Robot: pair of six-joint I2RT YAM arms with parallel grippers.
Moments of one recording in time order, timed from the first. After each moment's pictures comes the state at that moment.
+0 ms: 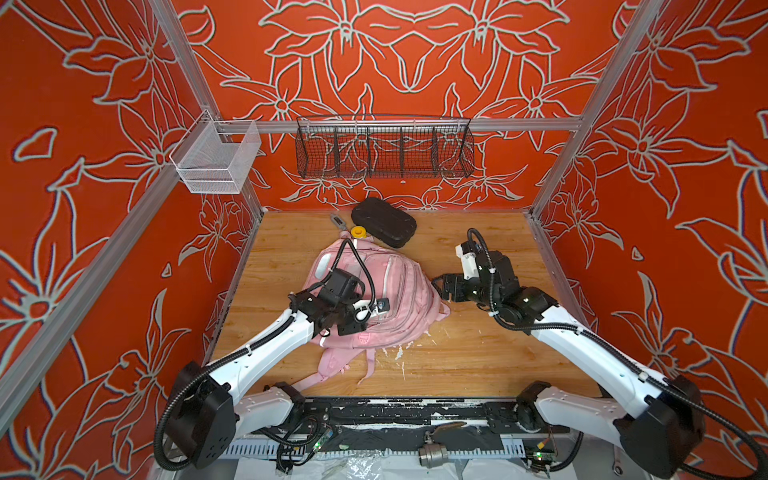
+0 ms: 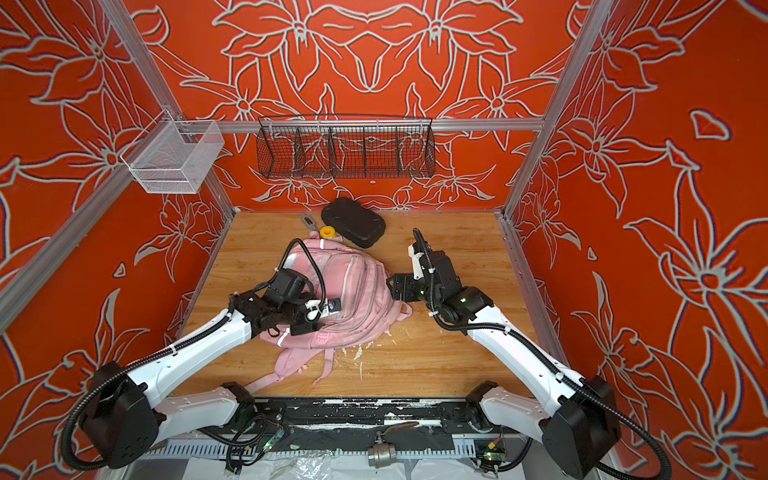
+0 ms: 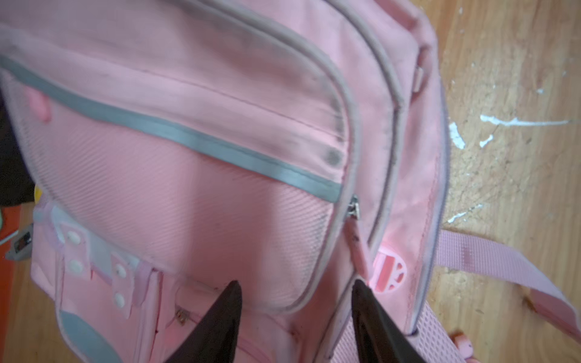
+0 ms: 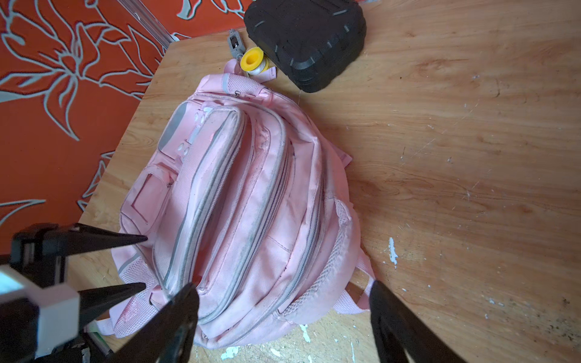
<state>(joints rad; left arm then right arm) -0.53 1.18 0.77 -0.59 0.12 0.88 0.54 1.13 0.90 -0.40 -0.10 0.45</state>
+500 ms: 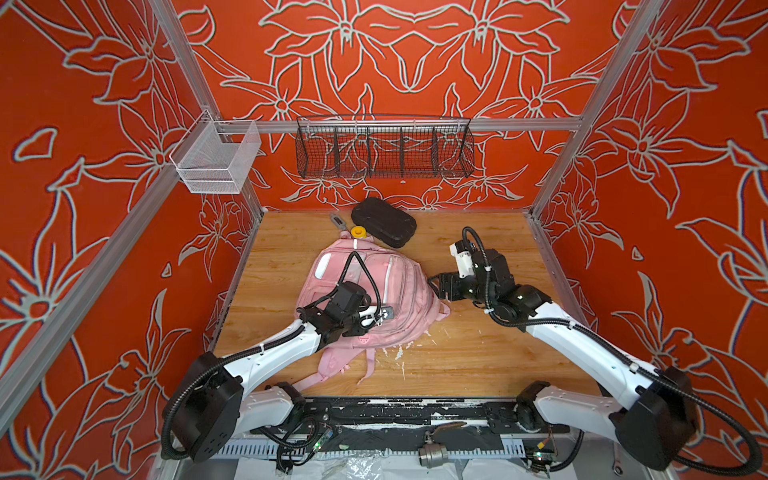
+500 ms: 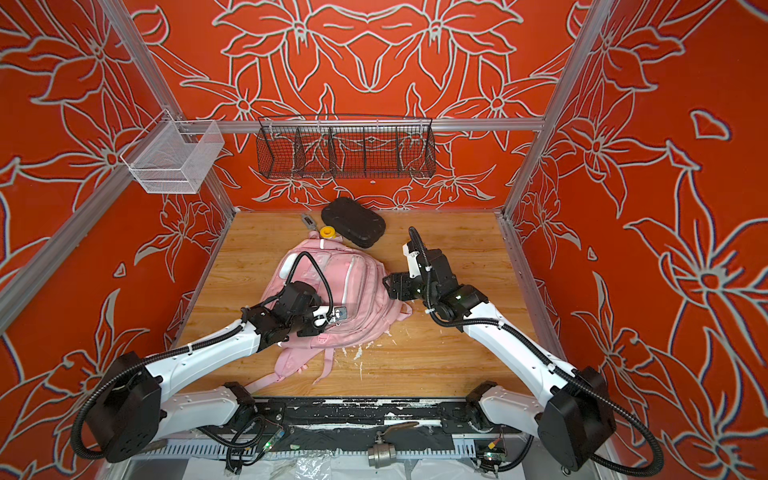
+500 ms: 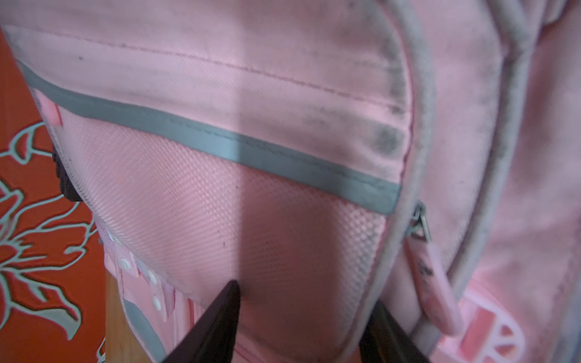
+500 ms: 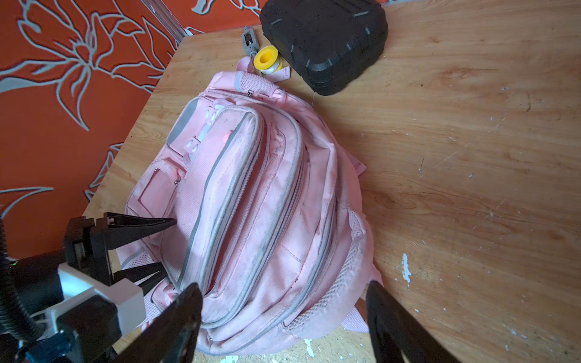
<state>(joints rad) -0.58 1.22 0.65 -0.29 -0.09 0.92 0.54 1.17 0.90 -0.34 -0.14 0.42</state>
